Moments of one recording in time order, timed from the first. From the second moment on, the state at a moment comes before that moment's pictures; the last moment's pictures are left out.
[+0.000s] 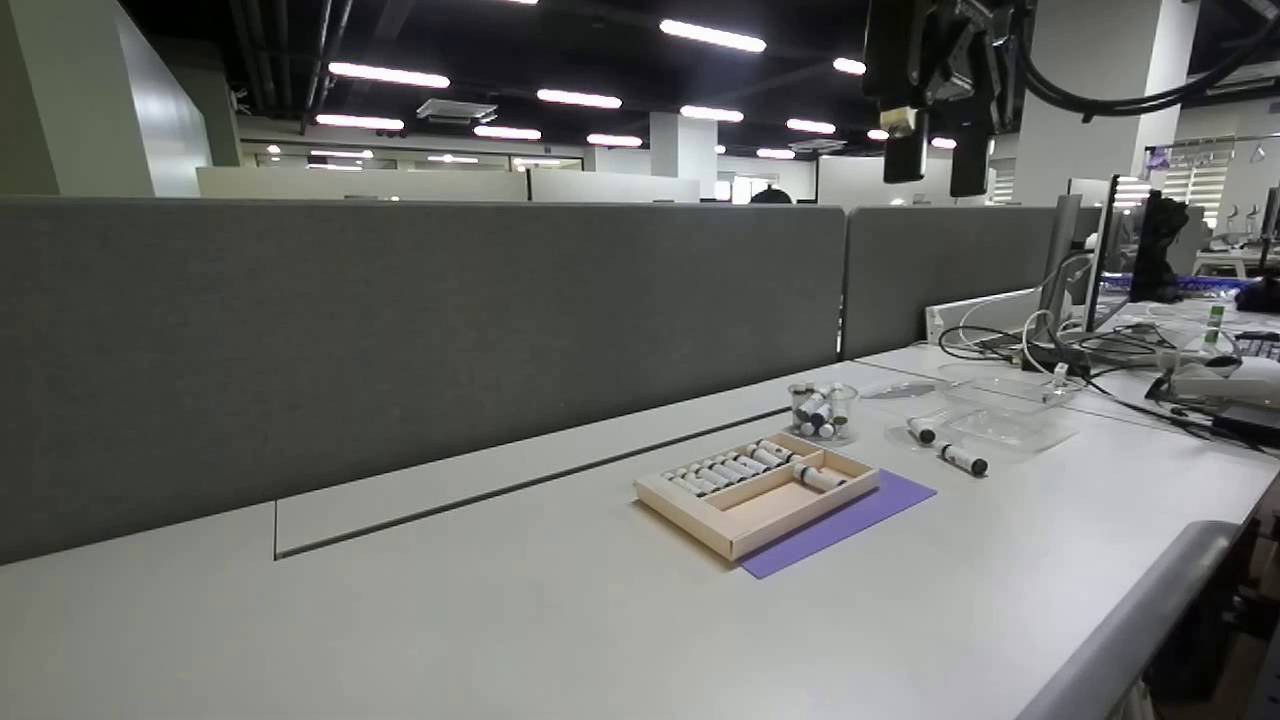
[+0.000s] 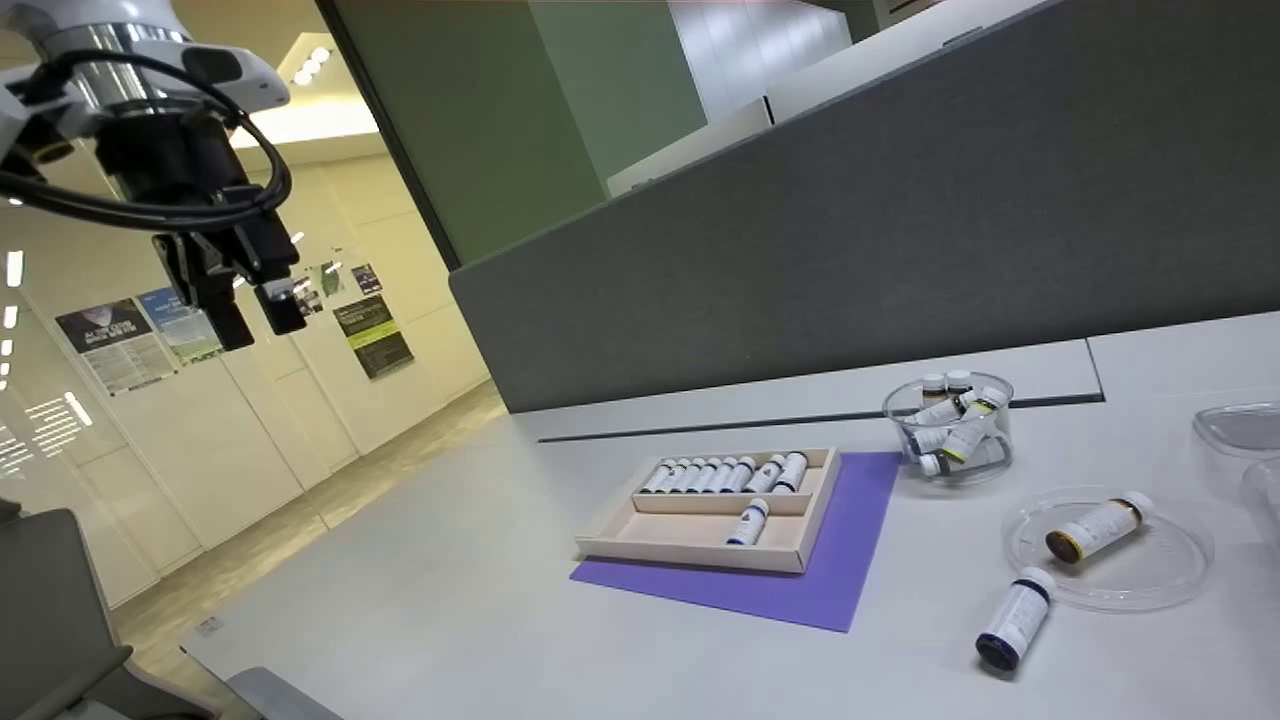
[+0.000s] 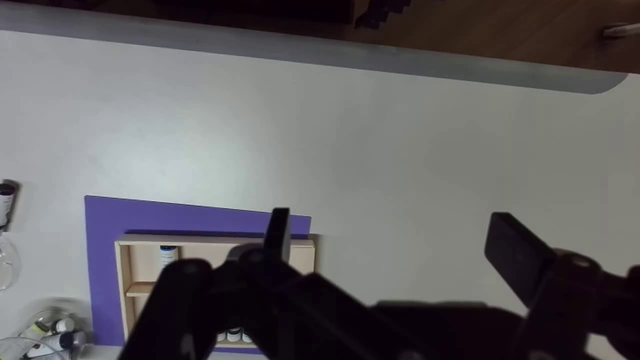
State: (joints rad) arm 0.15 -0.59 0.18 -2.51 0.19 1.91 0.15
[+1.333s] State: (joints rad) arm -0.15 -0.19 -0.14 -2.35 -0.02 2.28 -0.08
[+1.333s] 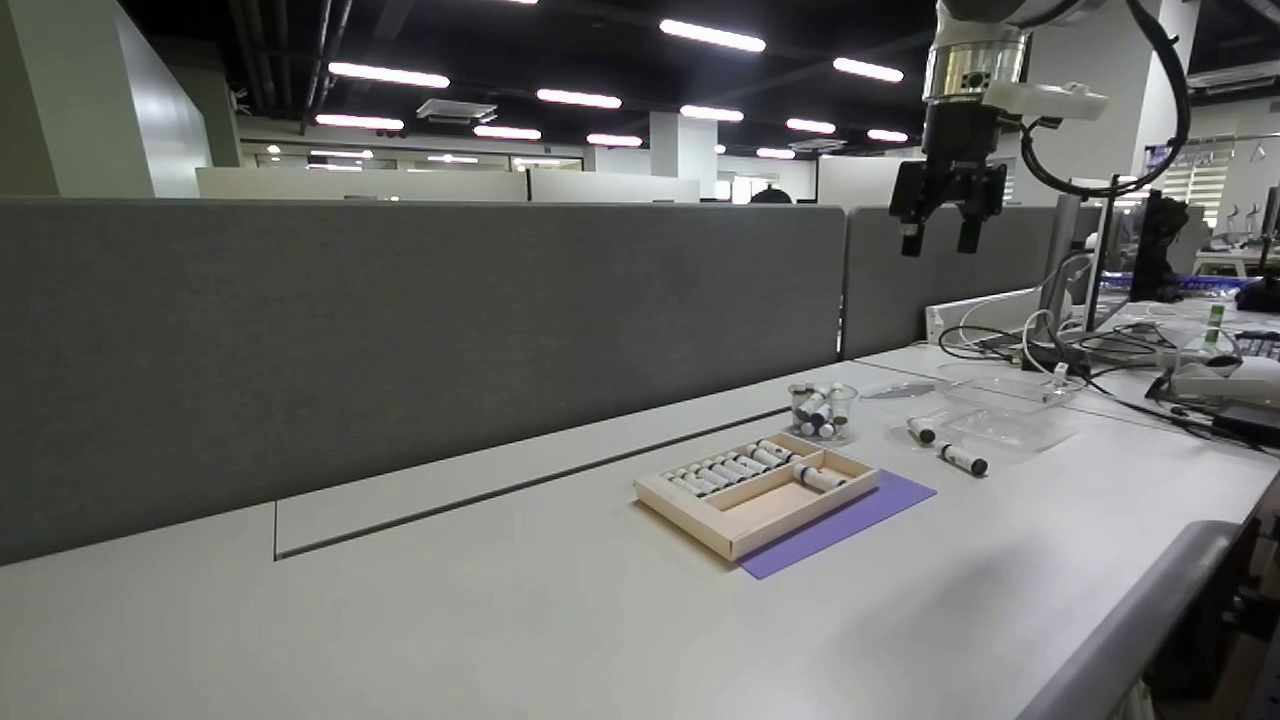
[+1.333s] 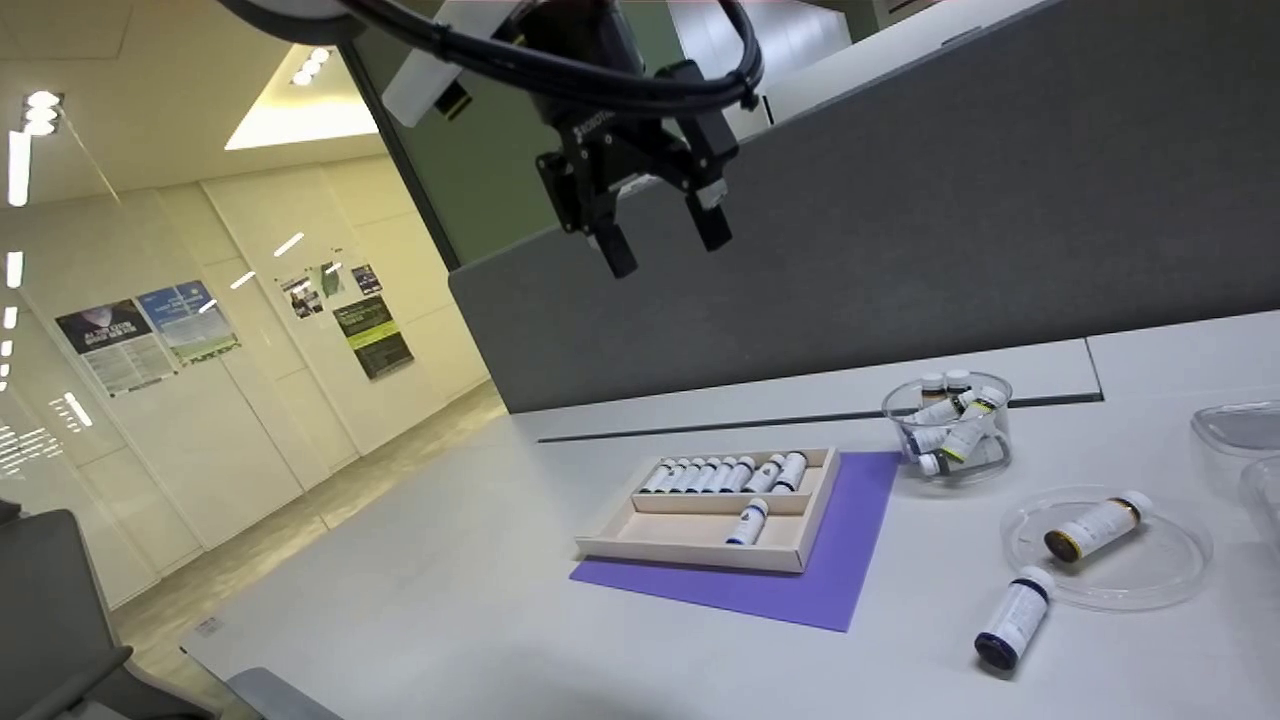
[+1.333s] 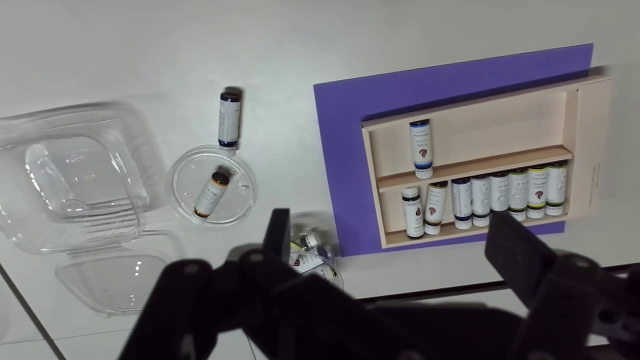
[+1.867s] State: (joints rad) arm -0.15 -0.08 -0.15 -2.34 0.08 2.38 -0.10
